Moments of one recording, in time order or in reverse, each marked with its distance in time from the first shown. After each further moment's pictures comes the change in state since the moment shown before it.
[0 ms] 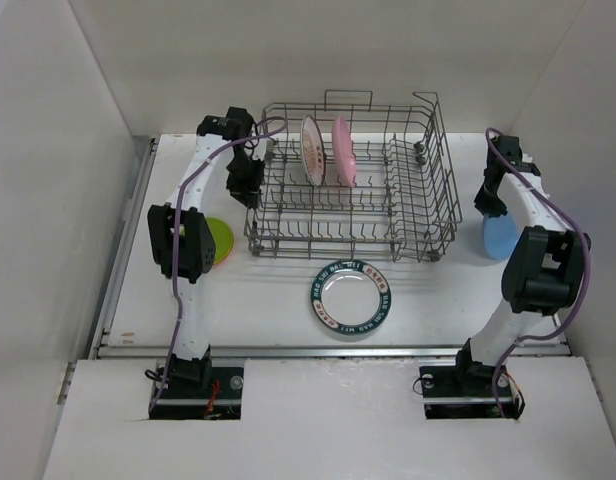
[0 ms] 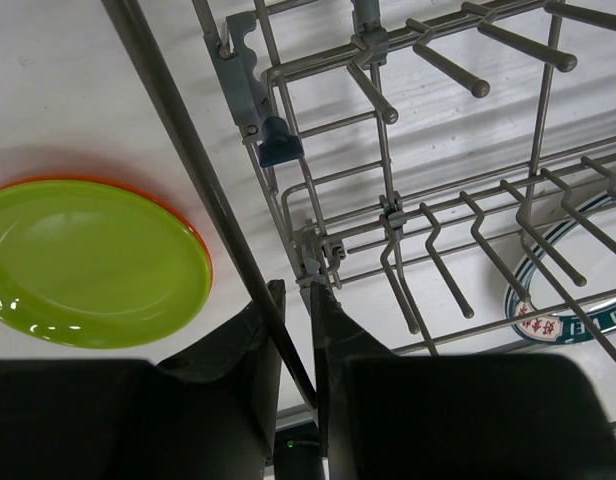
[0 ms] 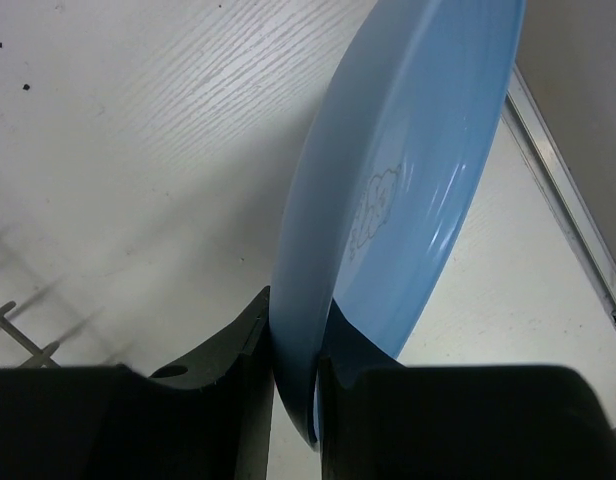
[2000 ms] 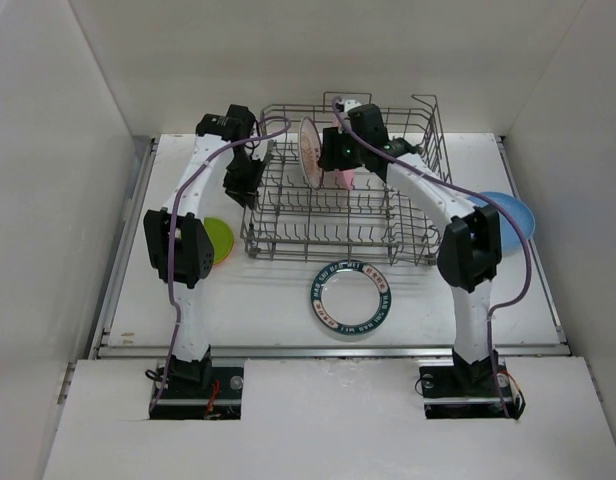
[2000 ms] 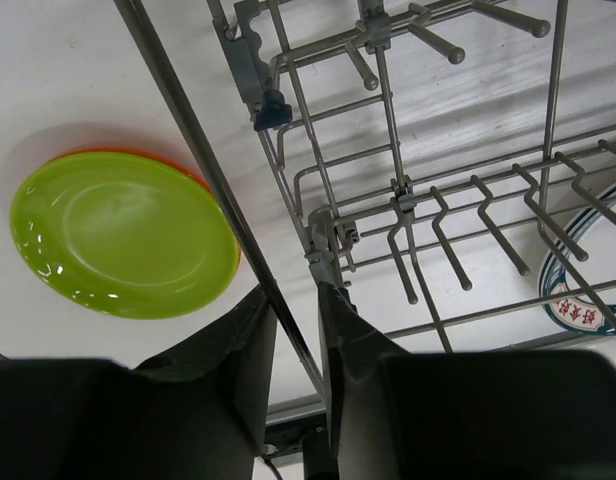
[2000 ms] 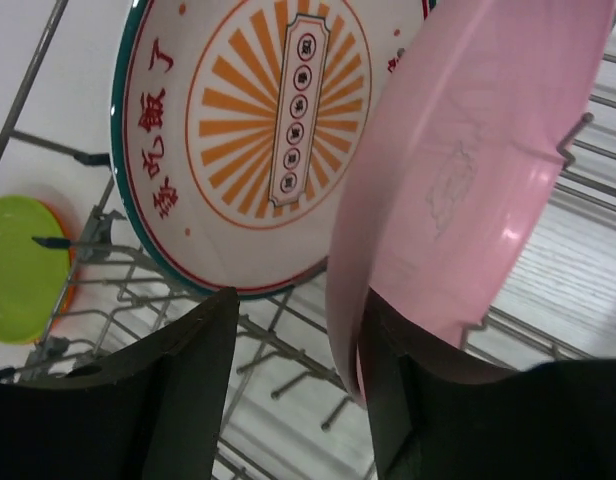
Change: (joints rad) left arm -0.016 -0.060 -0.016 -0.019 -0.066 0.036; right arm 0.637 0.313 0.508 0.297 -0.465 -0.116
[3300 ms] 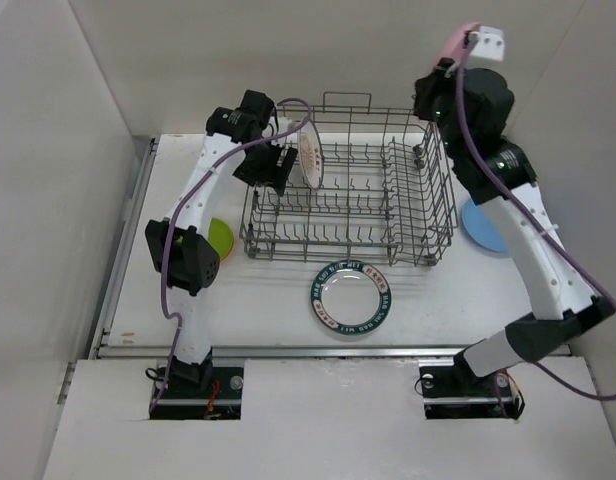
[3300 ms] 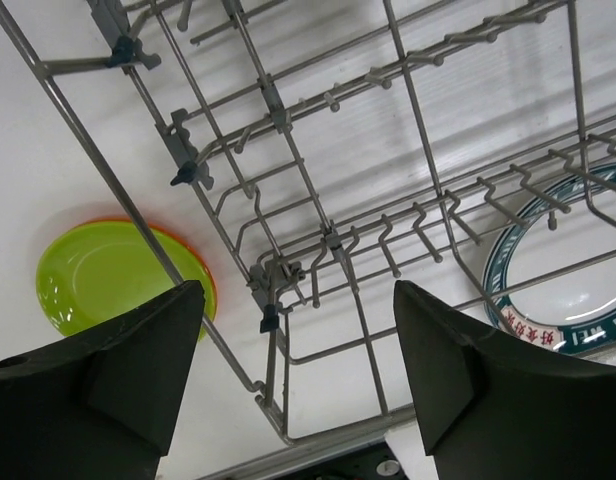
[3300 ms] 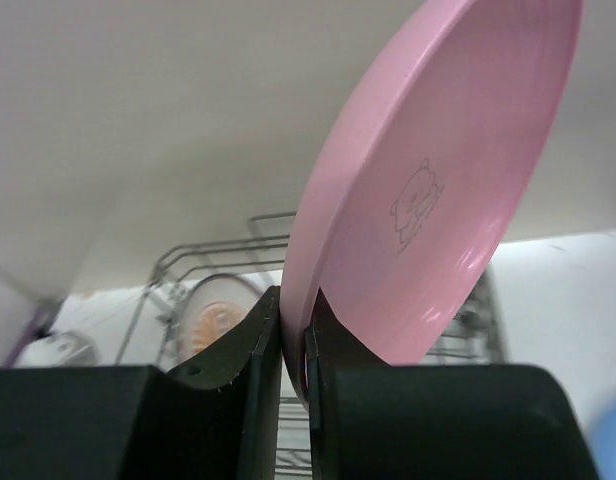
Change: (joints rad) left arm -0.111 -0.050 0.108 0.042 -0.003 -0.005; right arm -0.021 -0.569 -0.048 0.075 0.482 -0.010
